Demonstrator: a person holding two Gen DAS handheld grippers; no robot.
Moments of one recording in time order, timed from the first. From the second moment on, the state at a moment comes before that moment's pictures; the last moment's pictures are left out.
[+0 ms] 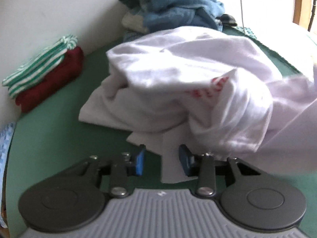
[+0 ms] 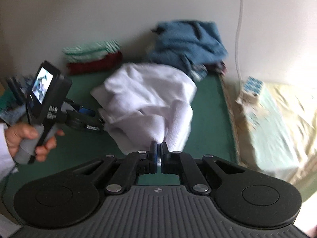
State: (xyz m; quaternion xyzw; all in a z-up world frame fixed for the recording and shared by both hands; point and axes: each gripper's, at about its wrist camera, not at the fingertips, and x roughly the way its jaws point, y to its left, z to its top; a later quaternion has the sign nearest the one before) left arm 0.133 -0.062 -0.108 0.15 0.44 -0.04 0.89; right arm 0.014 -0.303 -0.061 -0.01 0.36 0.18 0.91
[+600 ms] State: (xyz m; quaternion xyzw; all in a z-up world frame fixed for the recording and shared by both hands) left arm 0.113 -0.081 -0.102 0.16 0.42 -0.08 0.89; right arm 0.052 -0.276 -0.123 0.01 0.42 0.13 0.90
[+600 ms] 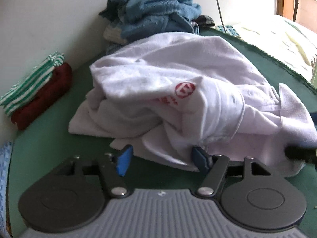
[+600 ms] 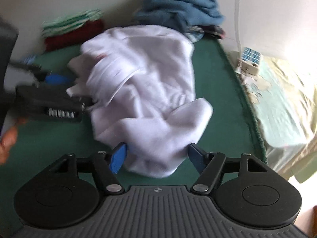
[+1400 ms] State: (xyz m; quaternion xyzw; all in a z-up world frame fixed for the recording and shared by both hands) left arm 0.101 -0.094 -0.094 0.18 0.37 -0.05 0.91; right arm 0.037 -0.293 -0.095 0.04 0.34 0.13 0.93
